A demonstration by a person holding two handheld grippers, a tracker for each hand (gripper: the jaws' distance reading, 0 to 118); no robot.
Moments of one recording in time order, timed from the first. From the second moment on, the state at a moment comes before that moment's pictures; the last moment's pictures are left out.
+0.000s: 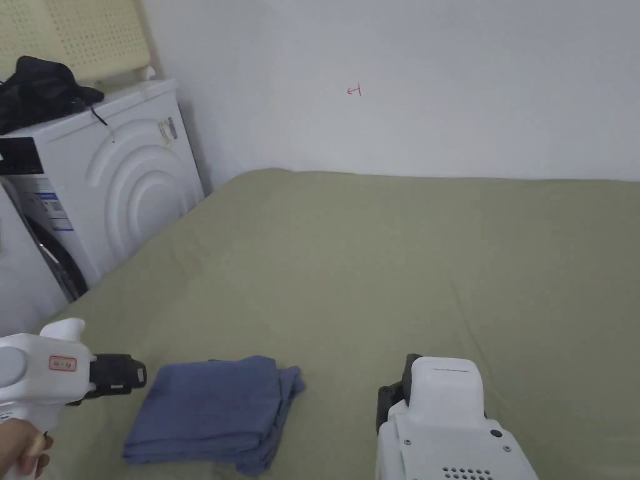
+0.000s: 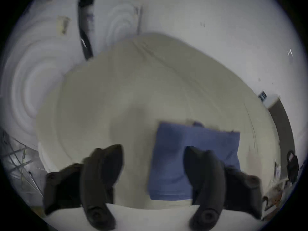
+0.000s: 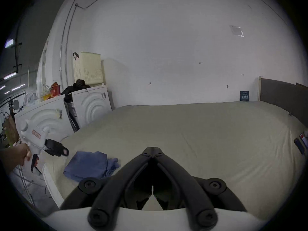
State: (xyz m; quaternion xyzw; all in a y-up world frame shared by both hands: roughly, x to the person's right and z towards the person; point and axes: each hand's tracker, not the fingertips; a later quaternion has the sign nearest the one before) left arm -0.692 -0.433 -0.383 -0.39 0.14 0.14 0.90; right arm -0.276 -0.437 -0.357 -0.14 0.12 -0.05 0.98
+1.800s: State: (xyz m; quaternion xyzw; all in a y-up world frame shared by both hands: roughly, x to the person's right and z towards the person) left arm -0.164 -0.349 -0.275 -0.08 0.00 0.00 1.00; right arm 0.158 -0.368 -0.271 -0.08 -0.07 0.01 0.99
